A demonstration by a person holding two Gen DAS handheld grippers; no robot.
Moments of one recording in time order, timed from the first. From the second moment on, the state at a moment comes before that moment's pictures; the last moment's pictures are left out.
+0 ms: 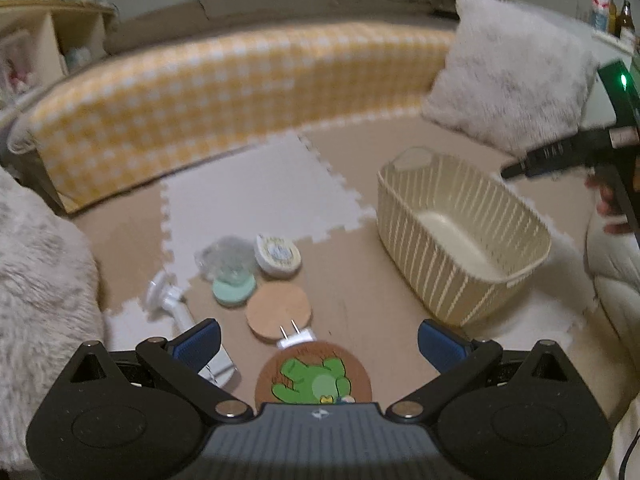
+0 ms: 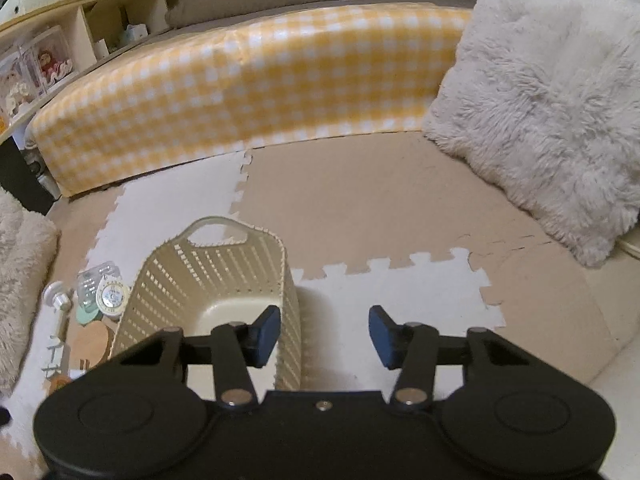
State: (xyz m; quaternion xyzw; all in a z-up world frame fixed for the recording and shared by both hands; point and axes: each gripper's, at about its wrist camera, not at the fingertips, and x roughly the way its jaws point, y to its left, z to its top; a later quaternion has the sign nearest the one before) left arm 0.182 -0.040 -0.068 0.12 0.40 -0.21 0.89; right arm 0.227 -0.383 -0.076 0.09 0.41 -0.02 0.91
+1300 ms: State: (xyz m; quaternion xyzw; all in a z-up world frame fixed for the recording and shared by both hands) left arm 0.215 -0.059 -0.167 0.18 0.54 -0.17 0.80; right arm 0.260 -0.347 -0.084 0.06 0.46 -0.03 0.89
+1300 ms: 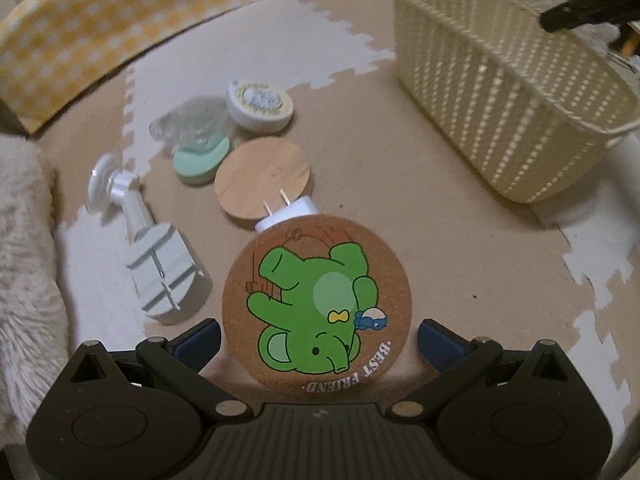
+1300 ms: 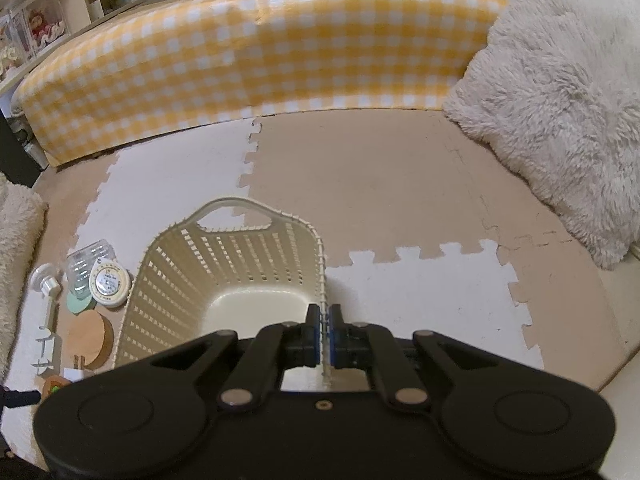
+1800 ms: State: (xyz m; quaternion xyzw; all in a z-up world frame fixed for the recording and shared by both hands) left arm 0.227 -0.054 -0.168 0.12 0.56 -0.14 0.80; right arm 0.261 -0.357 -0.088 0.08 0.46 0.00 0.88
